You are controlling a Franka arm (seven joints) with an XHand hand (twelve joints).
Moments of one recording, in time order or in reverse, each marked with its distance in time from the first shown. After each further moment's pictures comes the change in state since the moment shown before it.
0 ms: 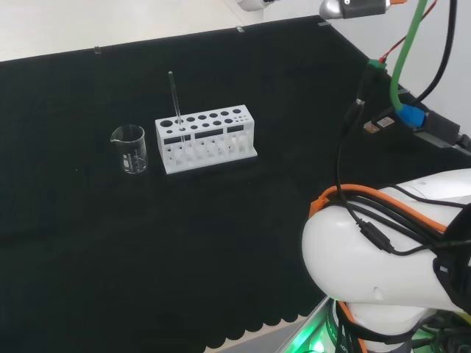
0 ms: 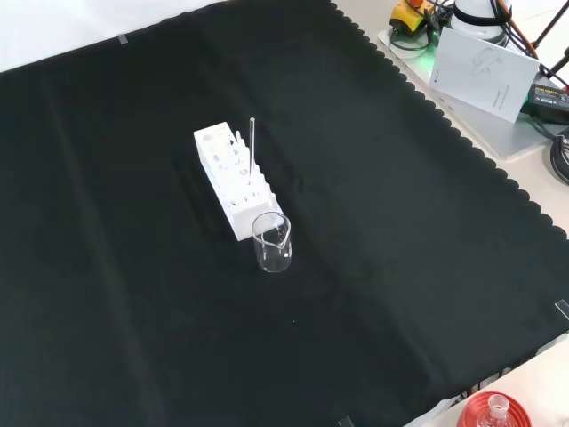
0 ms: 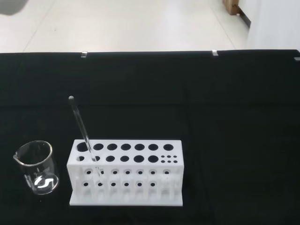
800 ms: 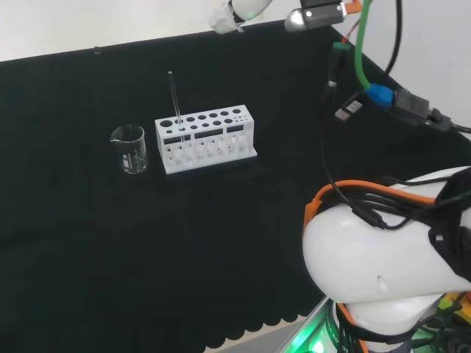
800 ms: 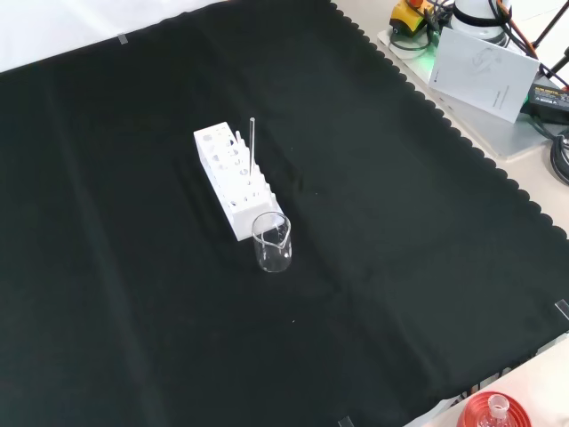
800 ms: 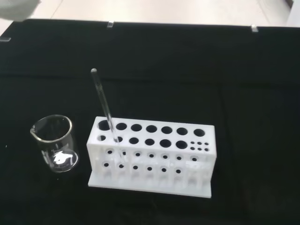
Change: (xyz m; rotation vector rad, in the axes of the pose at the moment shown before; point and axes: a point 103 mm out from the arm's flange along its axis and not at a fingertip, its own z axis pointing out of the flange) arm 0.024 0.056 0.047 0.096 0.000 -0.095
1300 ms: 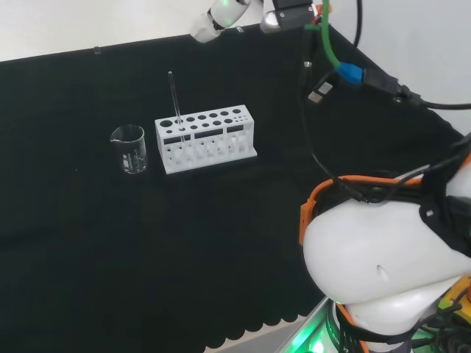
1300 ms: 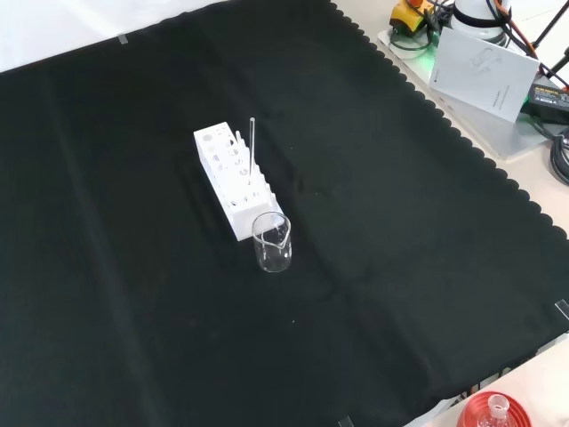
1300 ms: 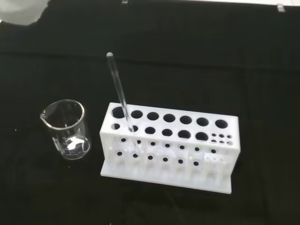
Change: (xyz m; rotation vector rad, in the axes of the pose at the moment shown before) arm 0.017 0.042 0.021 0.077 -0.002 -0.042
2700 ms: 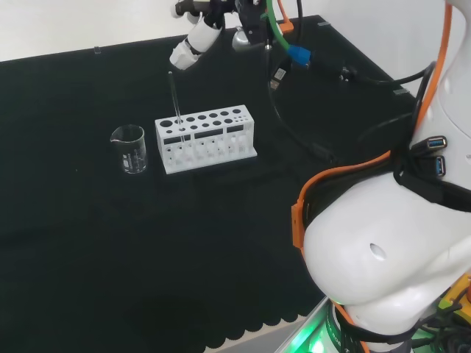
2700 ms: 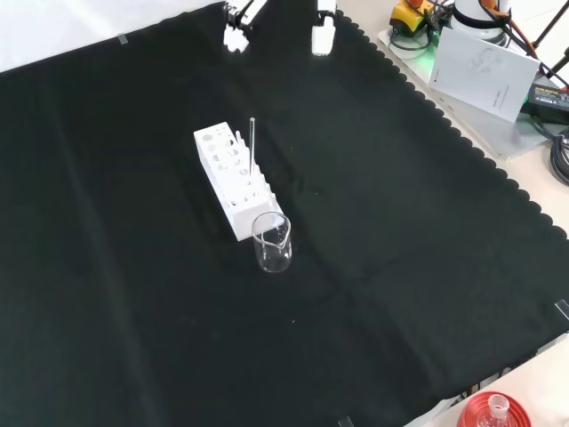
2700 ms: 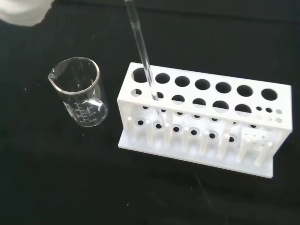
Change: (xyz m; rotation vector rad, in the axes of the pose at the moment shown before) arm 0.012 0.075 0.059 0.160 0.020 -0.079
